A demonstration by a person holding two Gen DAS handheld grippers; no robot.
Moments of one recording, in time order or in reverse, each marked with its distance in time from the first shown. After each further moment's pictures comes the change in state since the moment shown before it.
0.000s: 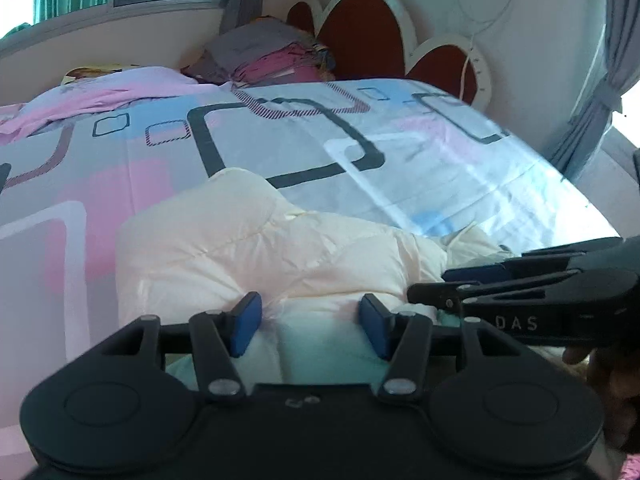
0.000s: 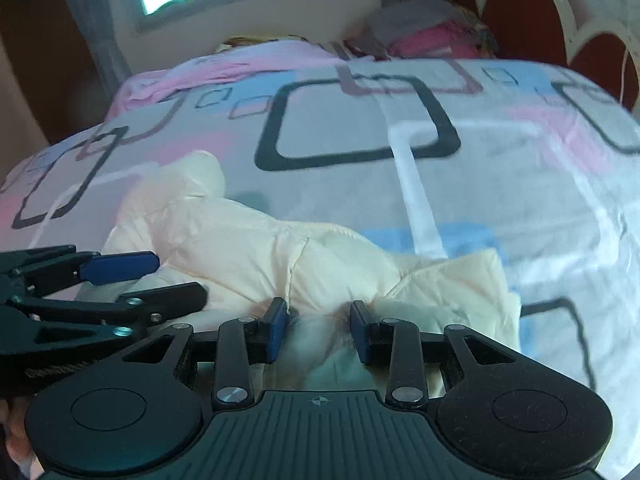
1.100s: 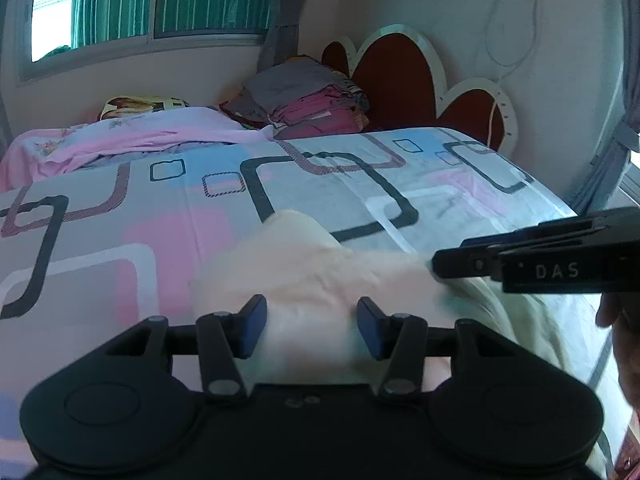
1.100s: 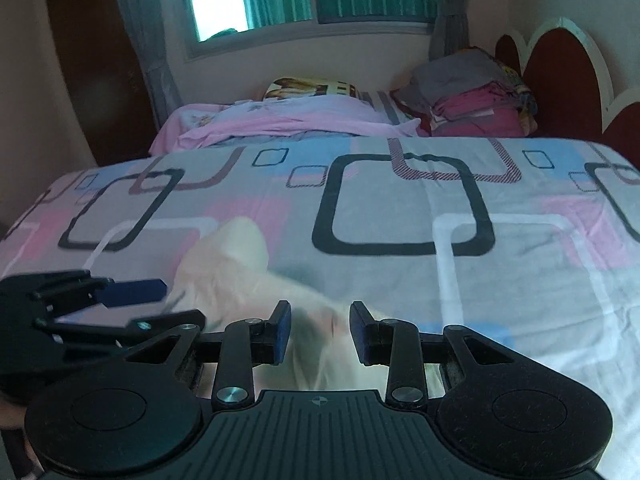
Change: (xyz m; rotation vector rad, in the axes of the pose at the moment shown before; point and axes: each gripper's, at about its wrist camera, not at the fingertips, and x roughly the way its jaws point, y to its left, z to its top) left arm -0.051 0.026 0.022 -0.045 -0.117 0.088; right arm -0.033 0.044 0.063 -0.120 -0.116 0.084
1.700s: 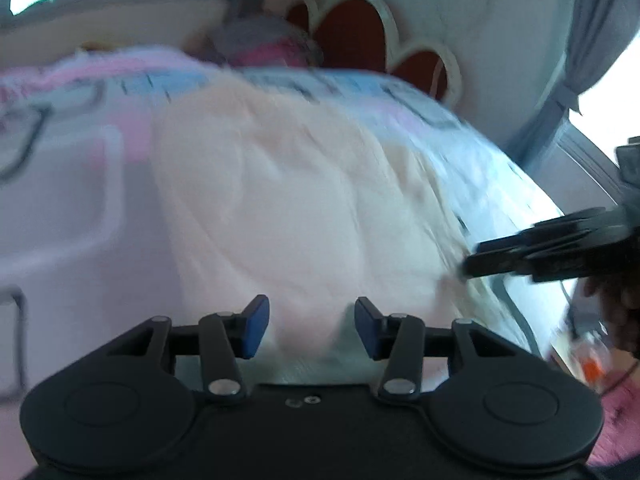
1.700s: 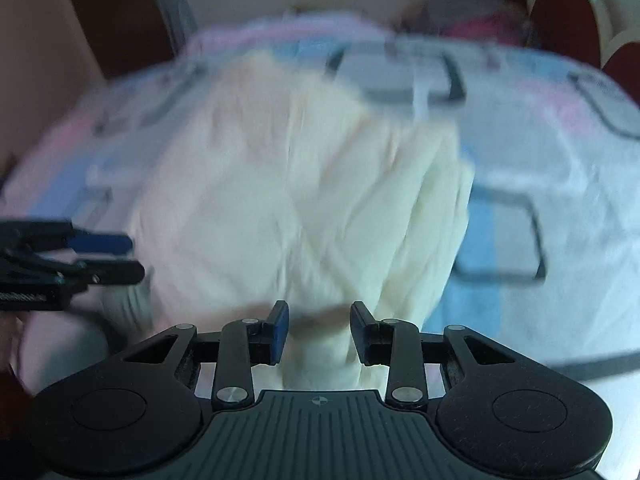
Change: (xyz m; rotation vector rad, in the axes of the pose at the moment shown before) left arm -0.092 -0.027 -0.109 -0.023 0.092 -0.131; right arm -0.121 -0.031 -0.133 -0.026 0.123 0.042
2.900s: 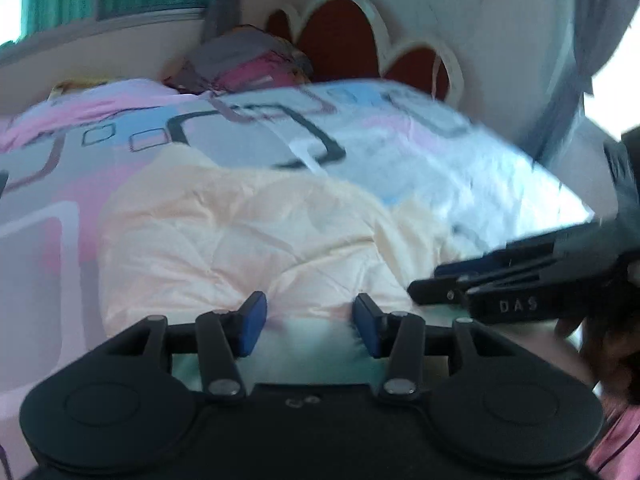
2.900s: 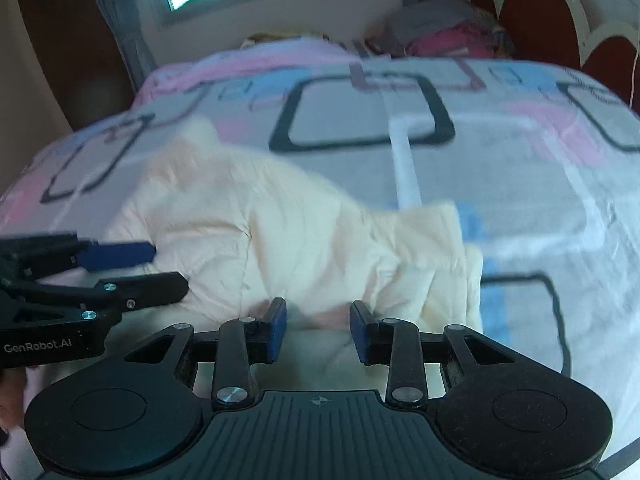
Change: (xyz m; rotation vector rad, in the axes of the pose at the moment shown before) left arm 0.100 -0.015 0.068 0.147 0.014 0.014; right arm 0.099 -0.024 0.041 0.079 0.005 -0.062
